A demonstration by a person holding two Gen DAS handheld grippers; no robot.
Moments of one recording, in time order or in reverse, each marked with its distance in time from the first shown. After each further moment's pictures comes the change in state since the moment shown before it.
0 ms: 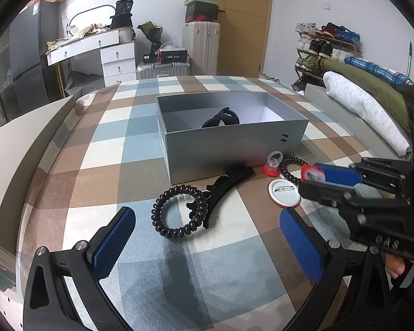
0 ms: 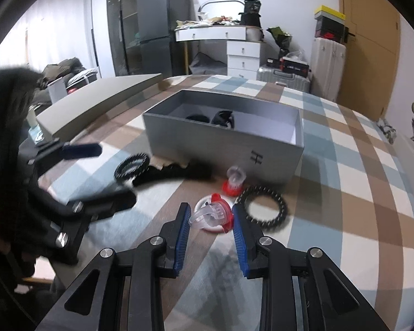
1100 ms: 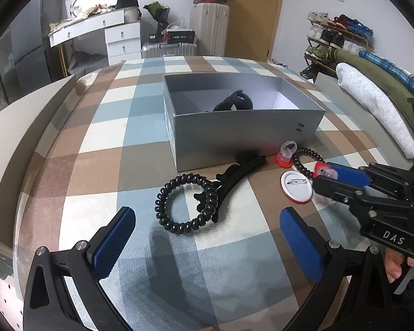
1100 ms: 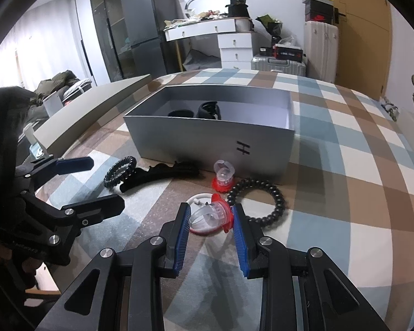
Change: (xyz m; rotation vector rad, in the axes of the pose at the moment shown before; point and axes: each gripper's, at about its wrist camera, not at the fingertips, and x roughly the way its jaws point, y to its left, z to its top) left arm 0.015 0.007 0.003 -0.047 0.108 0.014; right arm 0.009 -0.018 -0.003 0.102 0.022 0.038
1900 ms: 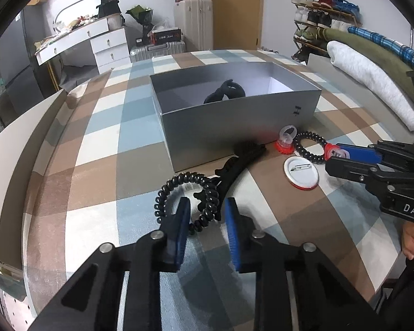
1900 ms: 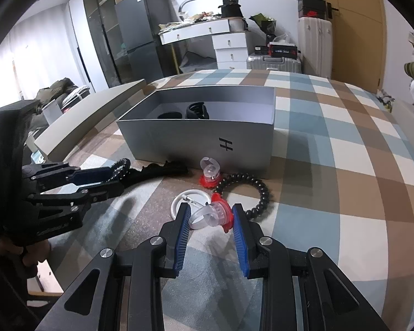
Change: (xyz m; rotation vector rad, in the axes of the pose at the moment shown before) left arm 0.006 -0.006 0.000 0.125 0.027 0.023; right arm -0.006 -0.013 -0.003 0.037 -0.003 0.012
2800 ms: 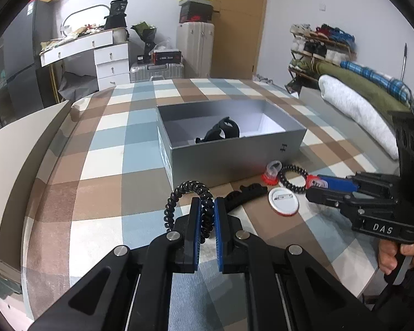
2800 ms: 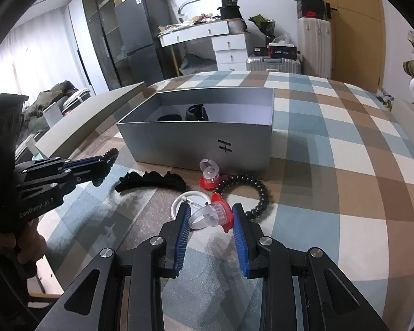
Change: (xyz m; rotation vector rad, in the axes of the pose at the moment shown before) left arm -0.025 0.009 0.005 -0.074 -0.140 -0.074; right arm -0.003 -0.001 -0.001 0.010 -0.013 0.006
